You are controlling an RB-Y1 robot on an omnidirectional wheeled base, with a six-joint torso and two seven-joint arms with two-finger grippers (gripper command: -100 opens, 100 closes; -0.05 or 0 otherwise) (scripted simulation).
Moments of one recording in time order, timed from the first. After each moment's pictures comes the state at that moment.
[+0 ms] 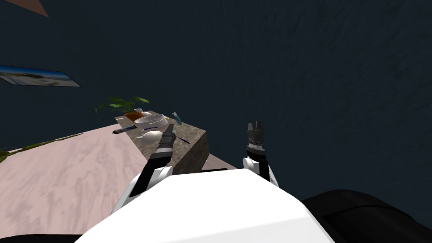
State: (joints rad) left arm 0.54 0.12 0.06 -2.37 0.00 -0.12 -0.19; right arm 0.50 0.01 -0.04 -2.28 -0.05 -0.57 0.07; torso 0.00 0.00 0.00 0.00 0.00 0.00
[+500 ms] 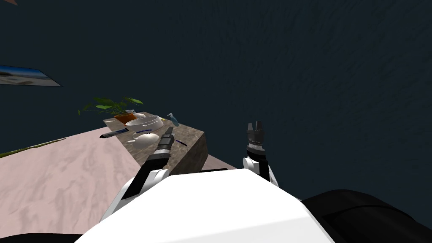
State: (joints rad) left arm 0.58 0.14 0.09 -2.40 0.04 0.01 -0.20; right arm 0.50 0.01 -0.04 -2.28 -0.05 -0.57 0.07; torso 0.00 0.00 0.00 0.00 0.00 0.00
